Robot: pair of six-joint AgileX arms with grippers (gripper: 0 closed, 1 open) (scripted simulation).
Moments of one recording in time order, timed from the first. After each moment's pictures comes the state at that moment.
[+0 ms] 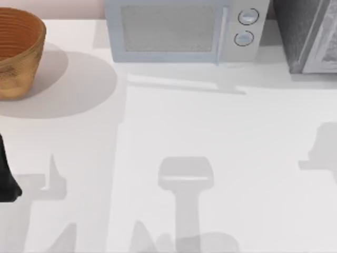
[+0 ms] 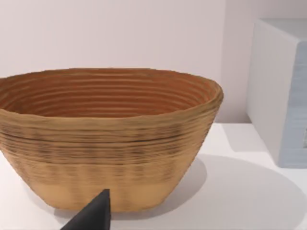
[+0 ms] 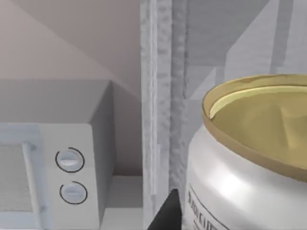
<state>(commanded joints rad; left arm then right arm) 0.00 0.00 0.00 0.00 0.00 0.00 0.06 0.34 0.45 -0.11 0.04 0.01</state>
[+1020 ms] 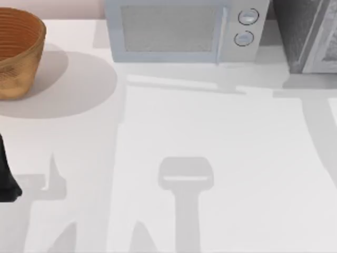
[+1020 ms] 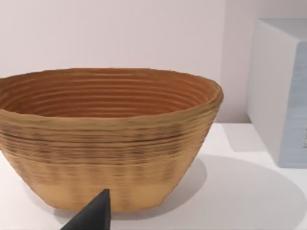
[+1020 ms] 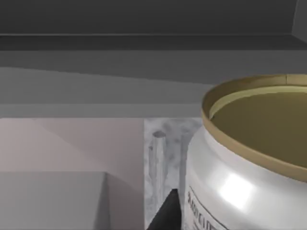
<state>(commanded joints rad) 0.00 0.00 0.00 0.00 0.00 0.00 0.13 1.02 1.33 -0.32 0.16 0.01</state>
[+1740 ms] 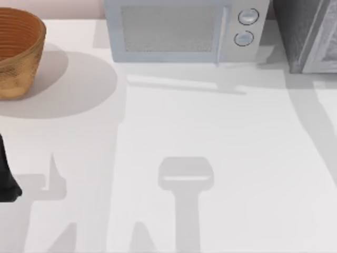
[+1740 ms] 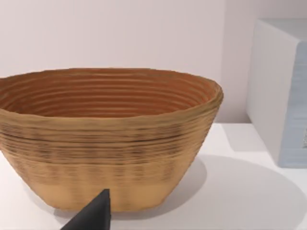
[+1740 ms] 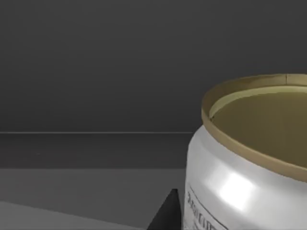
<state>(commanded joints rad) 0.00 0.00 0.00 0.00 0.00 0.00 0.19 1.33 1.75 -0.42 0.20 0.02</state>
